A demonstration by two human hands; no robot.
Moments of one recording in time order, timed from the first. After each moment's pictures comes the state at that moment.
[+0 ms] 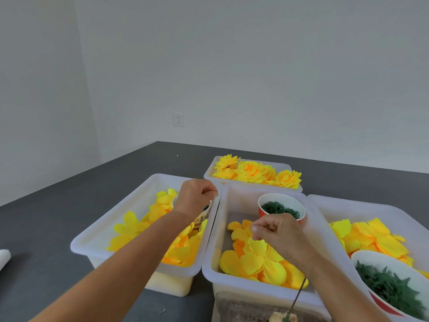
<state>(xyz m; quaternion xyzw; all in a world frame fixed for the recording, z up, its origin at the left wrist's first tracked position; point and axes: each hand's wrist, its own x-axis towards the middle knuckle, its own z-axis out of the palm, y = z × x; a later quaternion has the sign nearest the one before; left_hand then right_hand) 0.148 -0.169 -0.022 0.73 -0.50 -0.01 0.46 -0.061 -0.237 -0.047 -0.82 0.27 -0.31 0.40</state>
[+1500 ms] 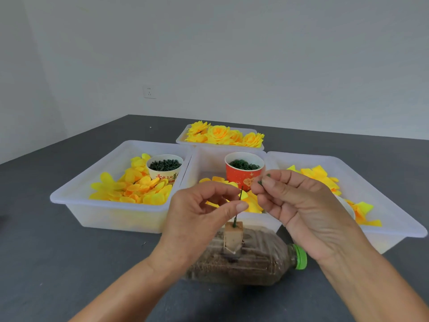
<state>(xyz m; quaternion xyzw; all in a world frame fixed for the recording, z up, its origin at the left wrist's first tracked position) -0.030 -0.031 -0.020 0.50 -0.51 -0.21 0.67 -0.169 -0.112 0.012 -0.50 0.20 -0.42 0.73</state>
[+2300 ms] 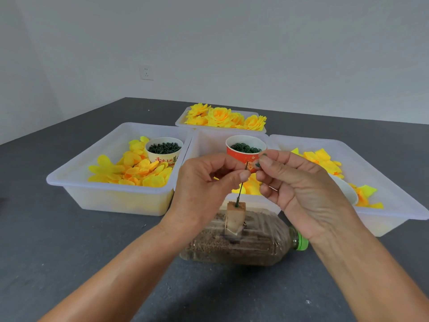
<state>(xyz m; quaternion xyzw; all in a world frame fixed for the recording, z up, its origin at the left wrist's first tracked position) -0.024 -0.052 -0.018 0.49 -0.55 -0.19 0.66 -0.158 -0.111 0.006 -0.51 0.26 -0.42 0.70</state>
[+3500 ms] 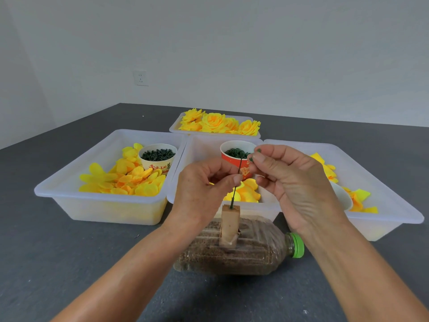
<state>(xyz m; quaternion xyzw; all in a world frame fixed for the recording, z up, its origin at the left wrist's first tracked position) -0.020 -0.074 -0.024 0.52 -0.53 -0.19 0.64 -0.151 -0.127 0.010 -0.54 0.23 -0.49 0.64</state>
